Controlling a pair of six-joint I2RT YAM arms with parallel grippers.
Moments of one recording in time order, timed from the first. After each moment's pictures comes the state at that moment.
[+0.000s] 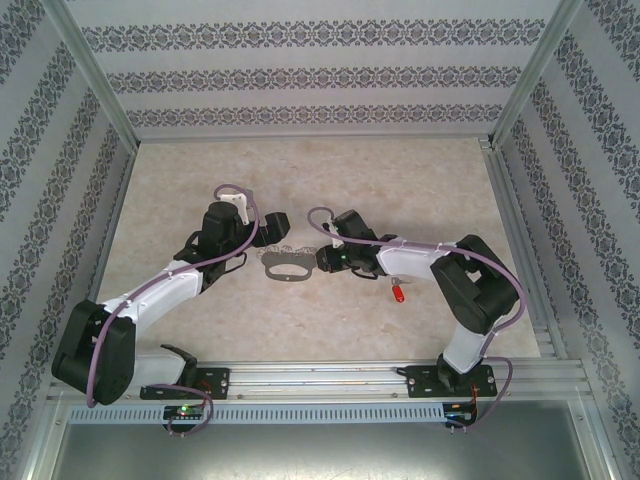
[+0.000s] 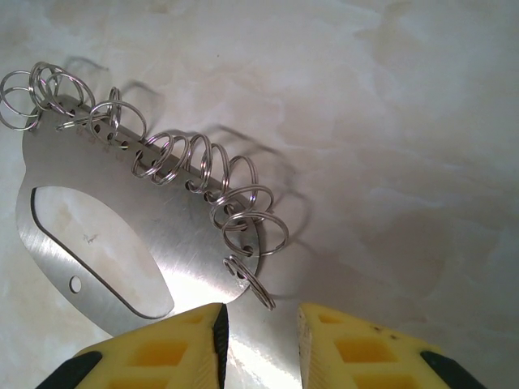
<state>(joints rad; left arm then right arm) -0.37 1.28 0.68 0.12 0.17 -0.58 0.65 1.76 0.90 -0.06 -0.22 0.40</state>
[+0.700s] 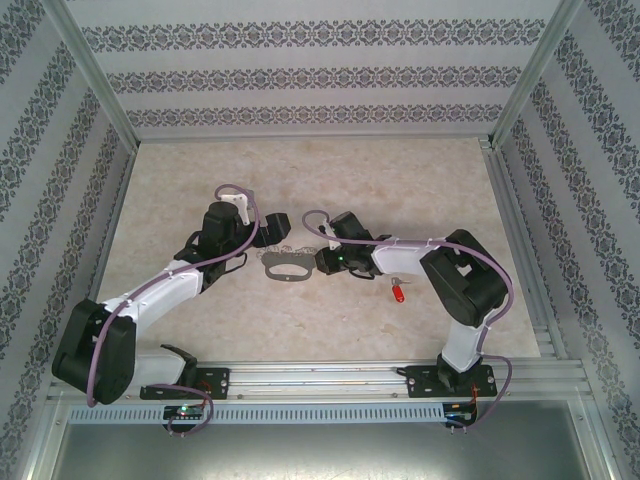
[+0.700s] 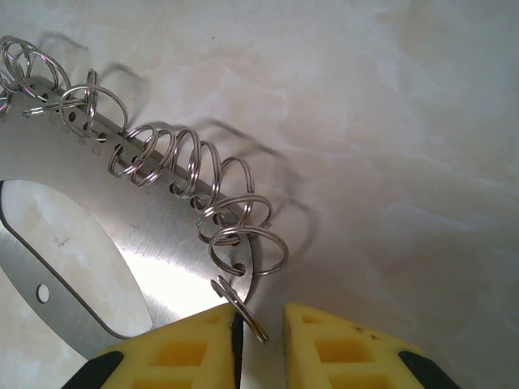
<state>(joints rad) -0.37 1.29 0.68 0.12 0.19 -0.58 0.65 1.82 0.92 -0.03 -0.23 0.37</state>
